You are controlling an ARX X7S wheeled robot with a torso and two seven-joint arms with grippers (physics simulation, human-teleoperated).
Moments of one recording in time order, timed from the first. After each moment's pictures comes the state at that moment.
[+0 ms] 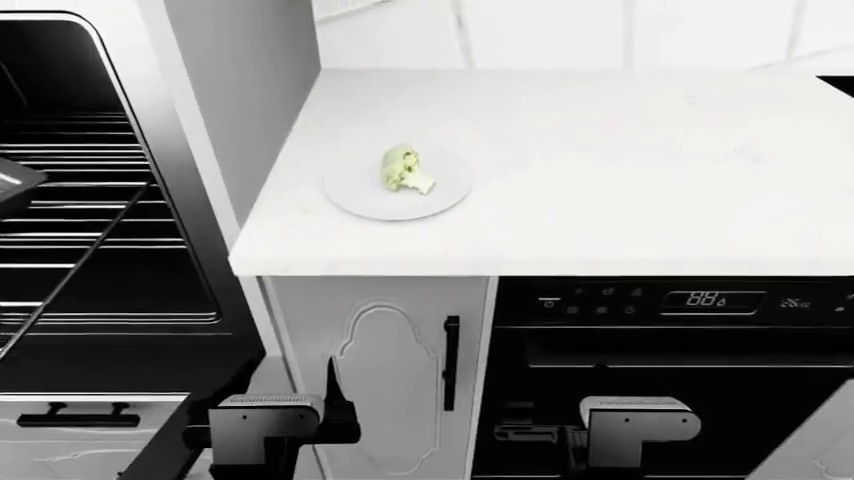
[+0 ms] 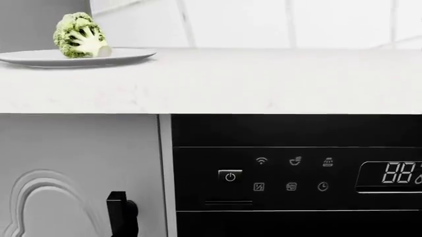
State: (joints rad) left arm -0.01 -0.11 0.13 -0.01 -0.12 0.00 -0.13; right arm 0.01 0.11 -0.13 0.00 0.10 -0.01 0.14
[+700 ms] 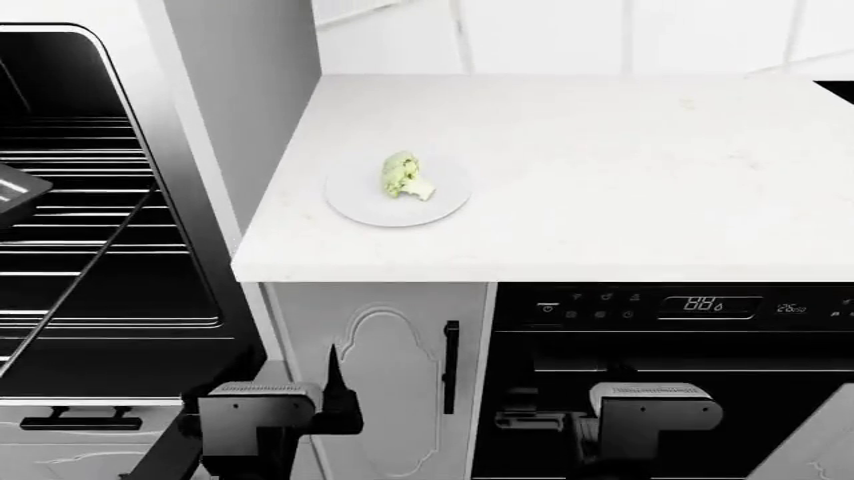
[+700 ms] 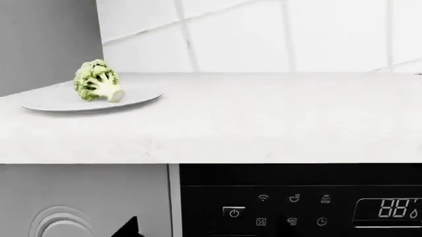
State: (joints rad) left arm 0.00 -0.15 0.16 0.17 -0.18 -0.13 -0.18; right arm -0.02 0.15 -0.16 -0.22 0.14 0.13 0.20
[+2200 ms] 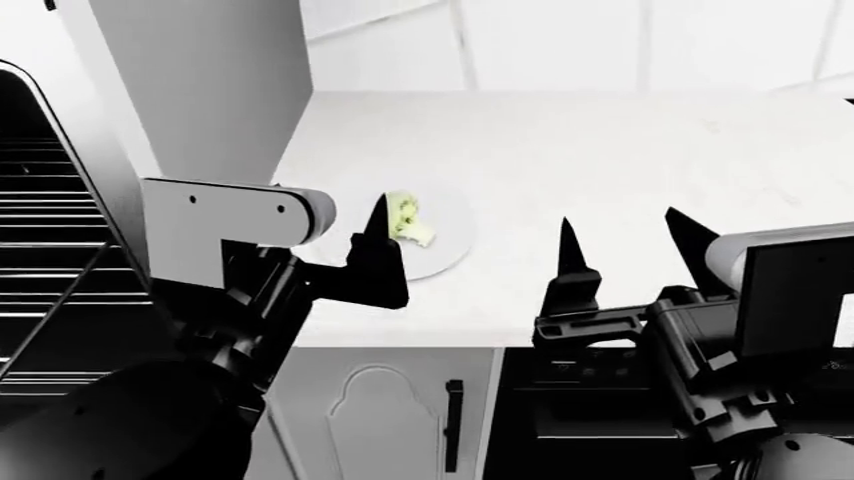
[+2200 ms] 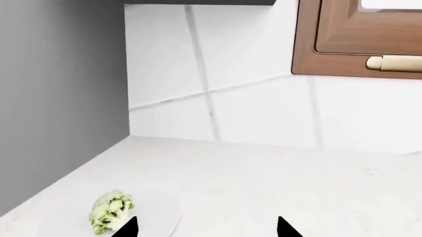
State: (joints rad) left arm -0.66 -0.14 -0.04 0.84 -1.01 -1.36 -0.63; right arm 0.52 0.48 0.10 -0.96 1.21 1.17 0.79
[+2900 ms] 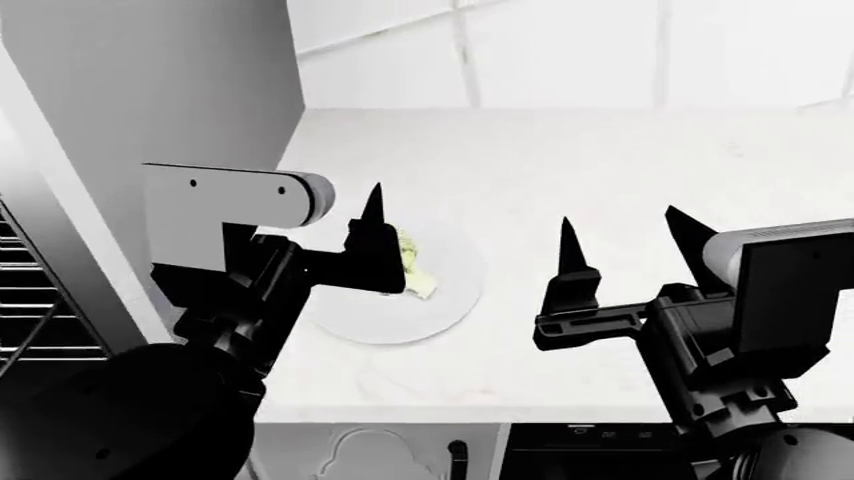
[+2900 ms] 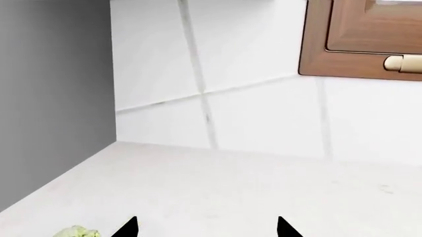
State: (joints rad) left arm -0.69 -0.18 0.00 0.79 -1.03 -1.30 -0.68; right arm 0.52 0.51 0.07 -0.94 1.20 1.14 0.78
